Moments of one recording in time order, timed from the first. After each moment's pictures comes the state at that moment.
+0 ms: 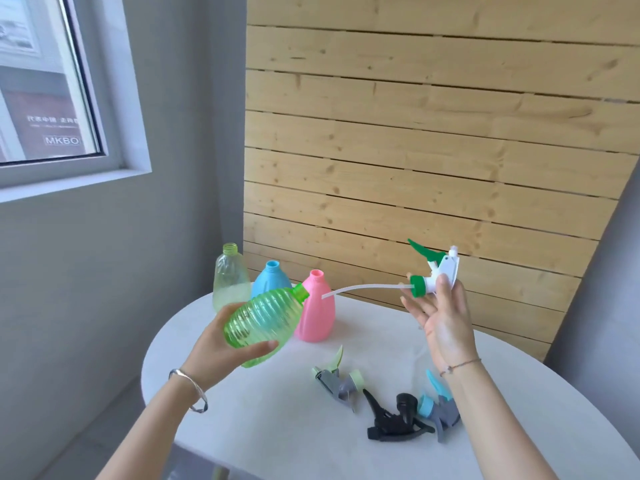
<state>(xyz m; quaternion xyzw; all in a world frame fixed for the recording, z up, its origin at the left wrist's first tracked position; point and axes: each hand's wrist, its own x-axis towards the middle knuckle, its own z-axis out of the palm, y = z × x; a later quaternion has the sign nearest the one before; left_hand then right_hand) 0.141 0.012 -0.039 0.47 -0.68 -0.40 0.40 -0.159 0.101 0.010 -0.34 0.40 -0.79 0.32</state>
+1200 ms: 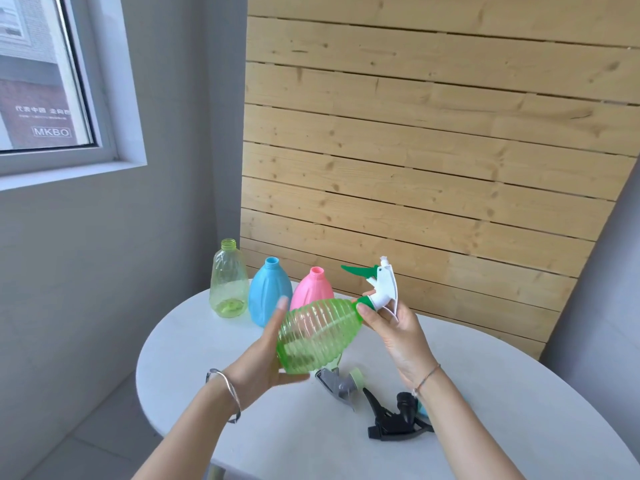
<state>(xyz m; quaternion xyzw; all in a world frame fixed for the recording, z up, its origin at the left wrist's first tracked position) 0.093 0.037 -0.034 0.31 -0.56 -0.71 0.29 -0.115 0.086 -0.015 -0.46 0.48 -0.65 0.36</state>
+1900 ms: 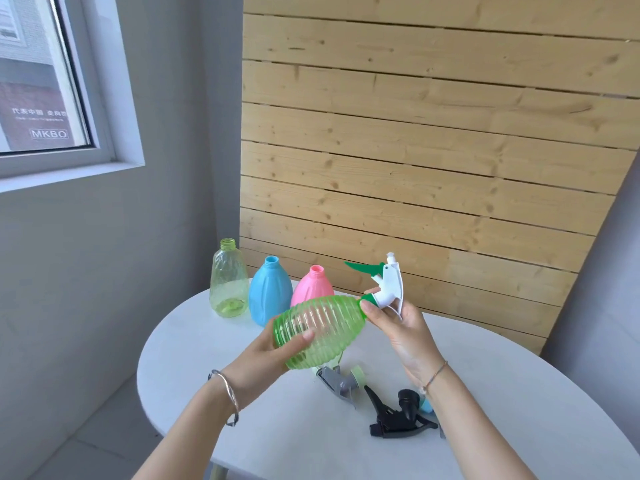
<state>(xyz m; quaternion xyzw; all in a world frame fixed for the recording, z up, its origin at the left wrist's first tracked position) 0.094 0.036 -0.040 0.29 -0.58 -0.69 0.33 -0.119 0.093 -0.012 -0.46 0.50 -0.64 0.36</state>
